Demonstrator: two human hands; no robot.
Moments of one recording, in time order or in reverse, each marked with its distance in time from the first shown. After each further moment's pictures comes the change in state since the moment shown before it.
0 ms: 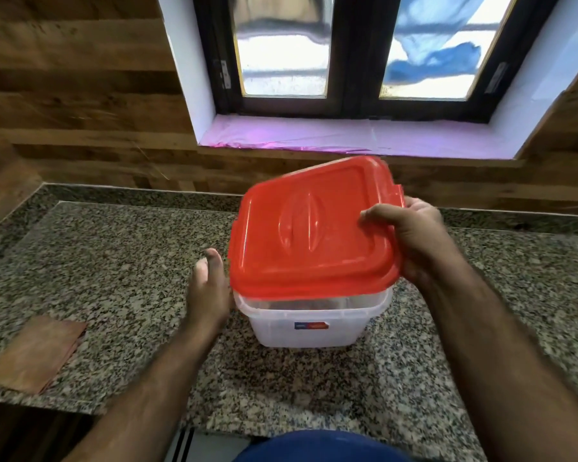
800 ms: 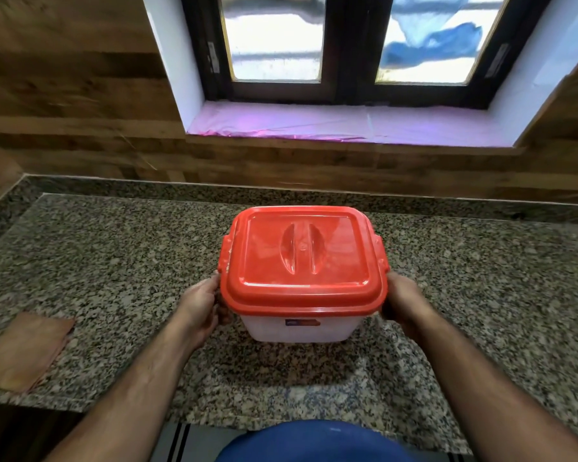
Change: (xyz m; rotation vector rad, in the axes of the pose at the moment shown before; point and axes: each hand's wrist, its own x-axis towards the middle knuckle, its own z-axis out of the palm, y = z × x) left_hand 0.033 -0.056 -0.001 -0.338 -0.276 -0.374; right_hand 0.028 0.141 -0.084 -0.436 0.080 0.349
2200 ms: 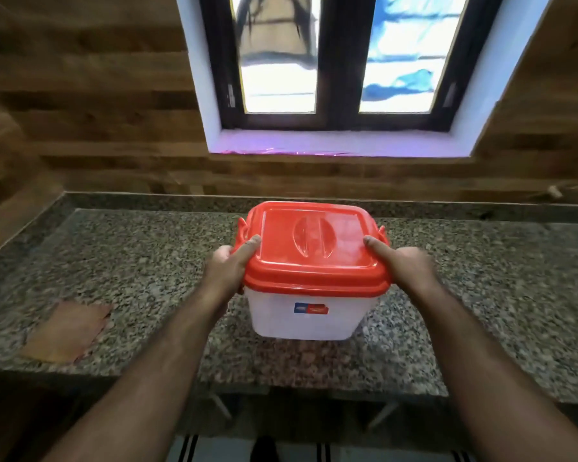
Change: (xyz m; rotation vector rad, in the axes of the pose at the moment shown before) left_hand -0.126 0.039 0.005 0.315 0.029 0.338; right_hand -0.123 -0.020 -0.007 -0.338 0.299 -0.284
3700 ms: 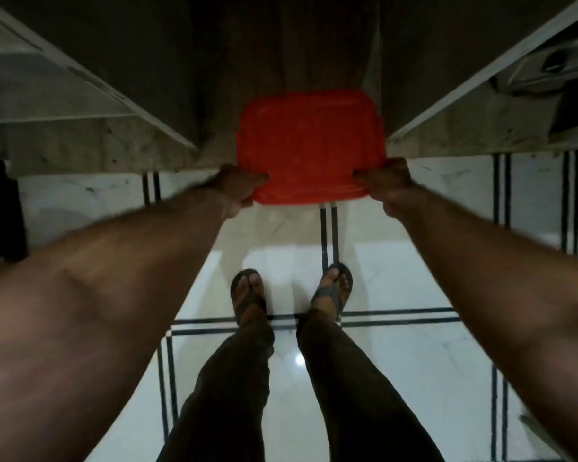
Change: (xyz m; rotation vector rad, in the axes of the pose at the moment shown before) left_hand 0.003 -0.690 0.120 0.201 -0.295 -0.819; right_hand -0.071 0.596 0.394 0.202 -0.362 0.590
